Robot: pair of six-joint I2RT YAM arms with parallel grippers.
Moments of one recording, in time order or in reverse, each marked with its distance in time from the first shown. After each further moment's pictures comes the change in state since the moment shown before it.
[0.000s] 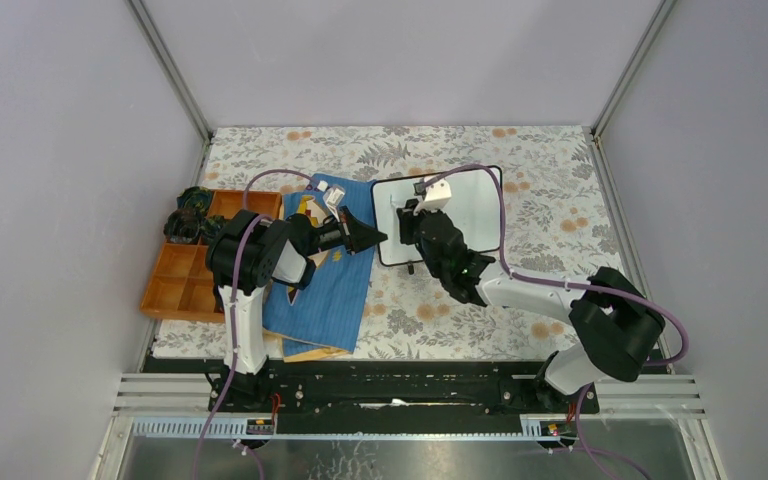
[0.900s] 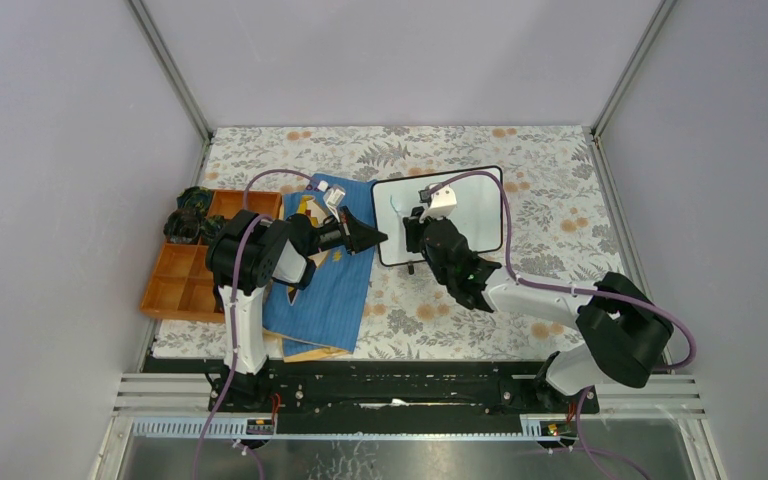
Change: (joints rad) left arm -0.002 0.000 0.000 0.000 0.000 0.008; right arm 0.000 -0.045 -0.072 -0.033 -0.009 0.030
